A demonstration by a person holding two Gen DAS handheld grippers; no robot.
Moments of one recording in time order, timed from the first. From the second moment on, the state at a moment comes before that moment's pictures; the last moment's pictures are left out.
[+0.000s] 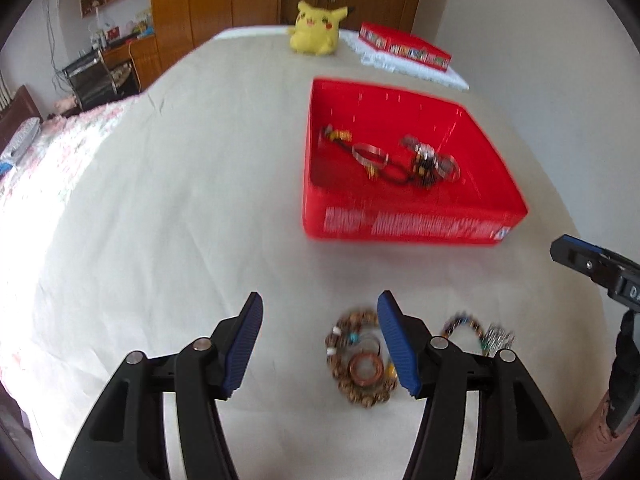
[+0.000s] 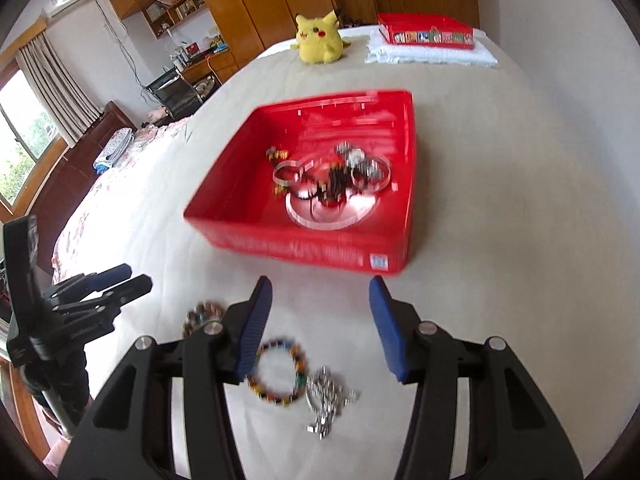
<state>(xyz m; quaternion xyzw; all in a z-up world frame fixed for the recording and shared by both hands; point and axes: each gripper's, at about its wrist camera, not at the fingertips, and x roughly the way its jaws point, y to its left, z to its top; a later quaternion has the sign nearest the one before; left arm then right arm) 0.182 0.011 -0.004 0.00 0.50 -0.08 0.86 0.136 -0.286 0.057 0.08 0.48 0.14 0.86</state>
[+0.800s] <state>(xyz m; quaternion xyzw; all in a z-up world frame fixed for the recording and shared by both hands) 0.138 -0.026 -0.039 -0.01 0.53 -0.12 0.84 0.102 -0.282 -0.019 0.06 0.58 0.15 0.80</state>
